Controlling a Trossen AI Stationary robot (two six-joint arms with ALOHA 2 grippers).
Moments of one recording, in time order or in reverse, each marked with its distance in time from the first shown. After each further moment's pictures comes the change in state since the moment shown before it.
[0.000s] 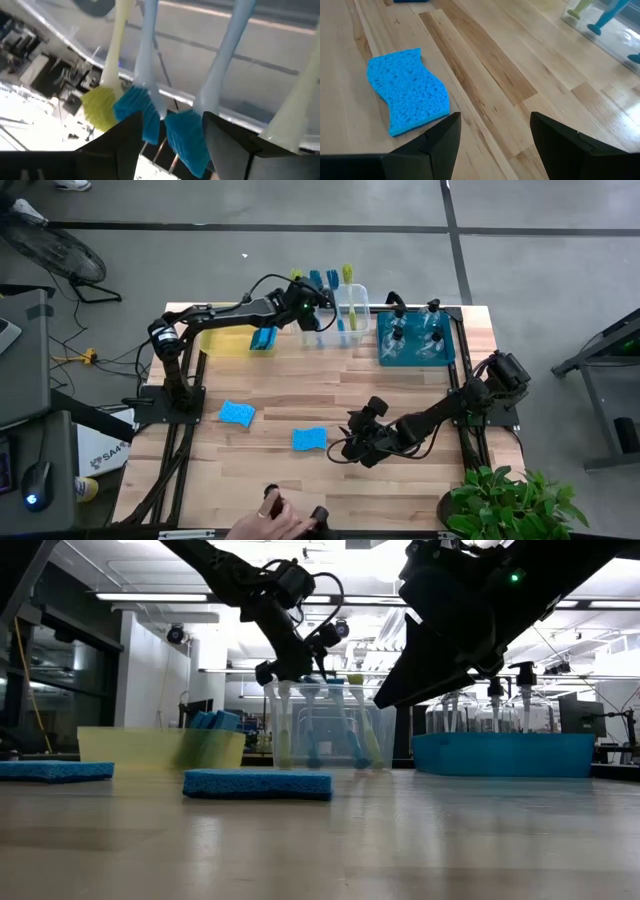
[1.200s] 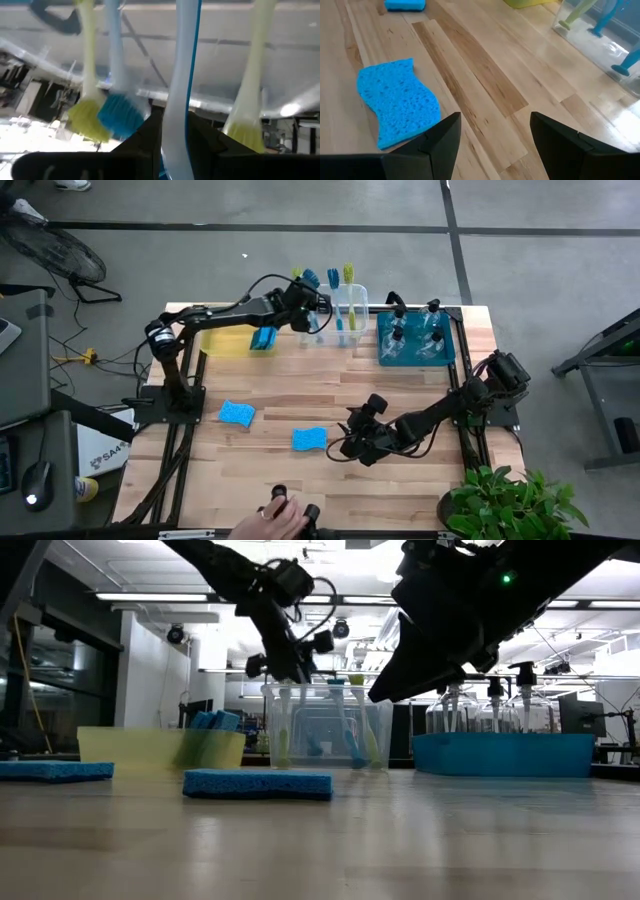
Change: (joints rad) left arm 0.002 -0.031 0.001 -0.098 -0.069 0.167; right arm -0.009 0.000 0.000 0.024 0.047 -0.048
